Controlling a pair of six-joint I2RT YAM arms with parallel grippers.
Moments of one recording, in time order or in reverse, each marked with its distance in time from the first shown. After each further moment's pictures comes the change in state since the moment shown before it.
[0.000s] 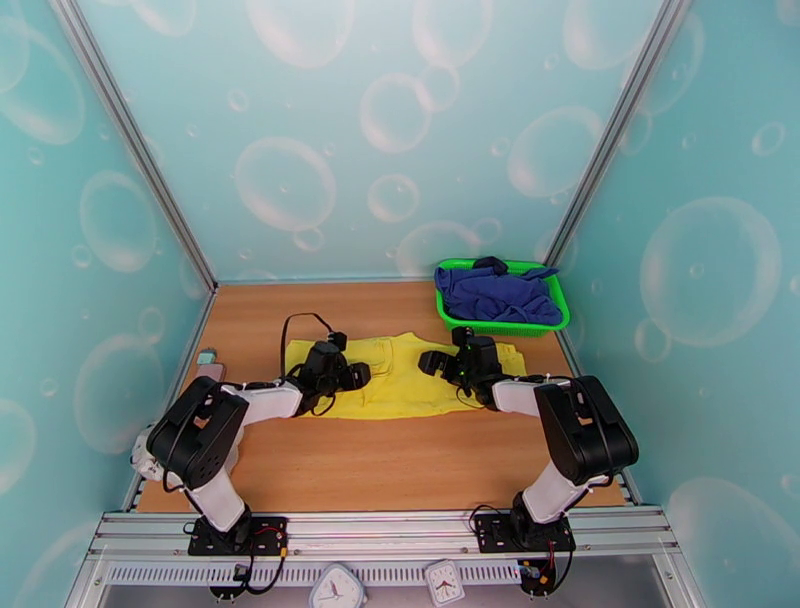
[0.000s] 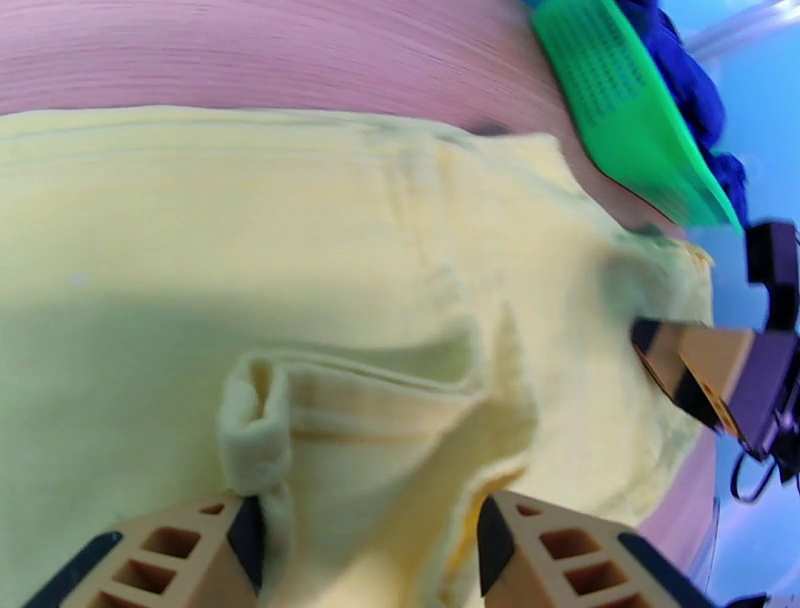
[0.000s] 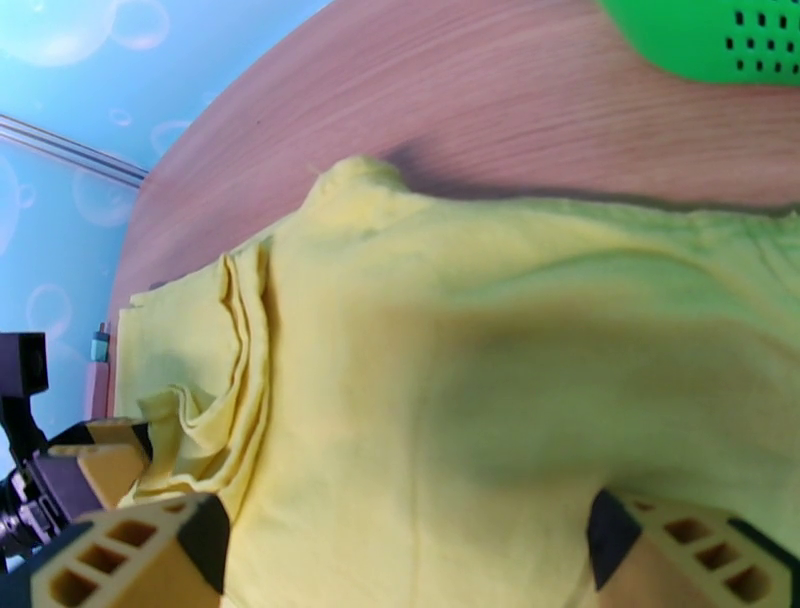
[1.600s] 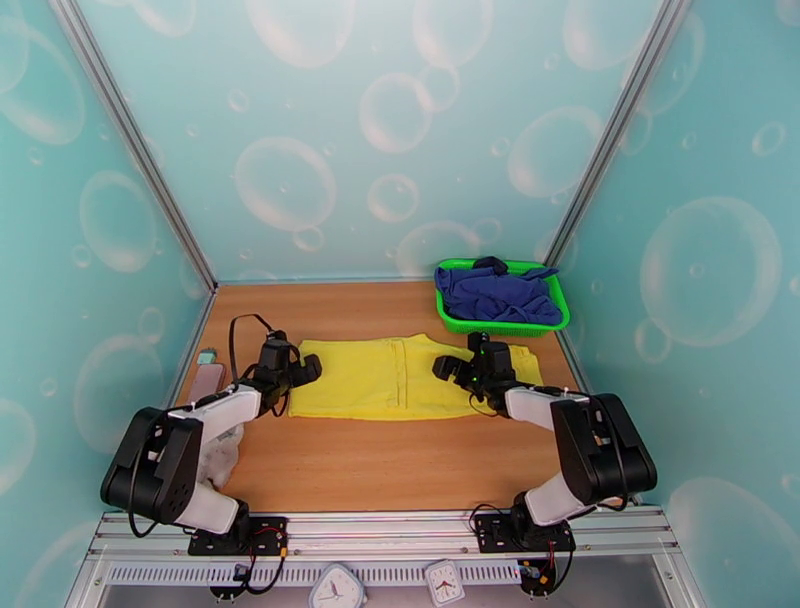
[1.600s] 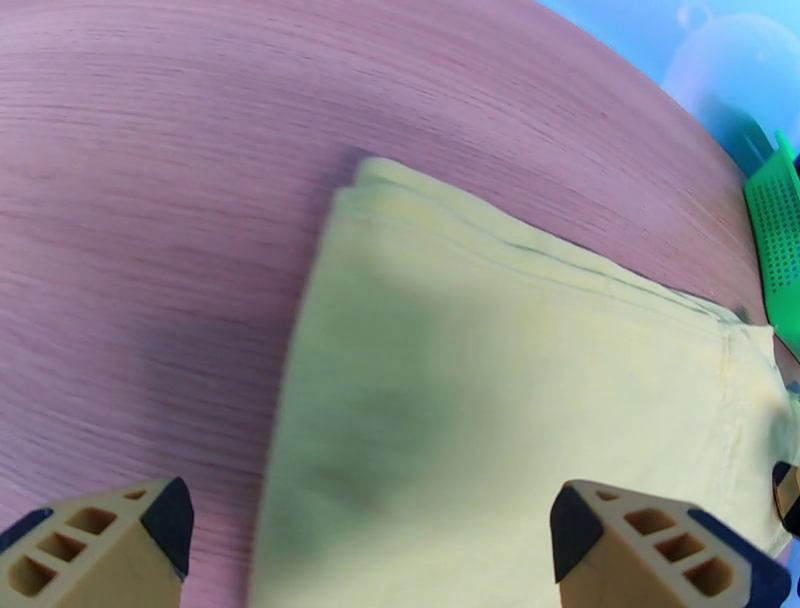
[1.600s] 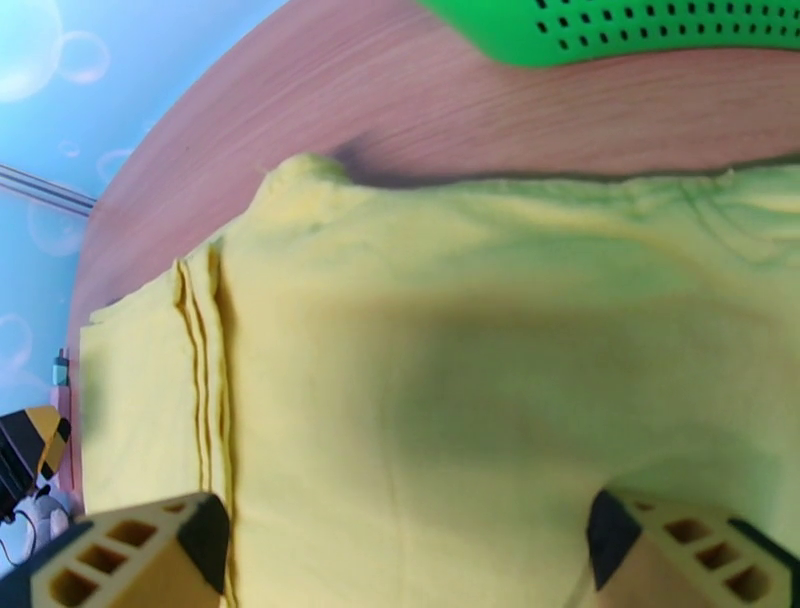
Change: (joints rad) left arm 0.326 -0.209 -0.088 -0.273 -0.291 0.113; right arm -0.072 -0.163 -0.102 -0.105 0.084 -0.044
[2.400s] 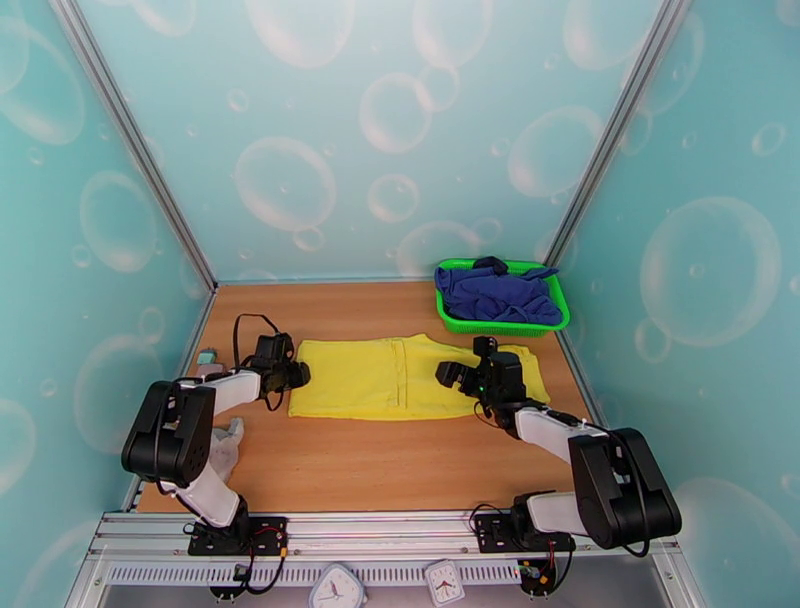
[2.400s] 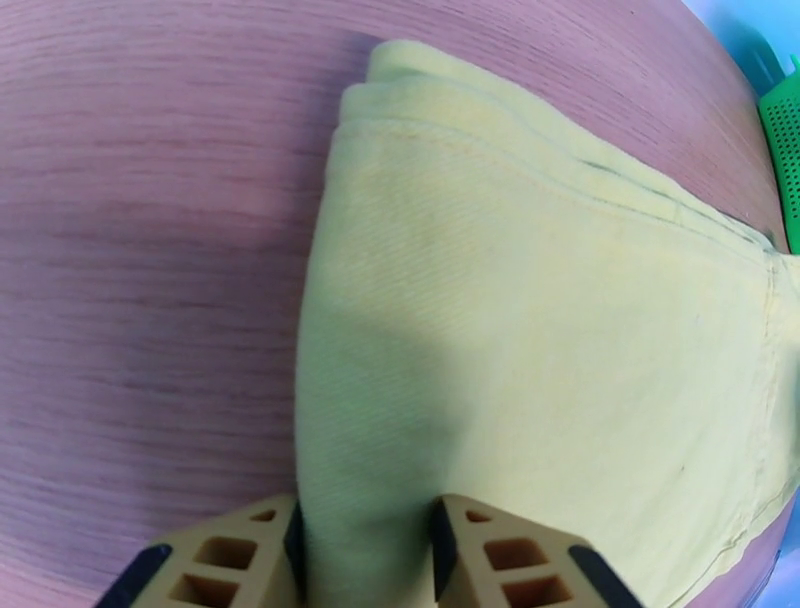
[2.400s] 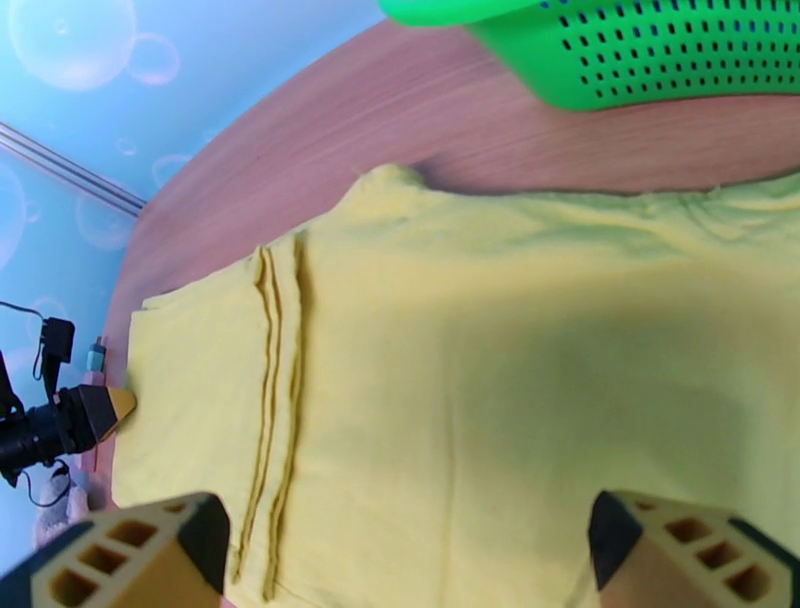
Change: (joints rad) left arm 0.069 0.175 0.098 -0.072 0.209 0.129; right arm -0.002 -0.142 -0.106 0.091 -0.044 -0.001
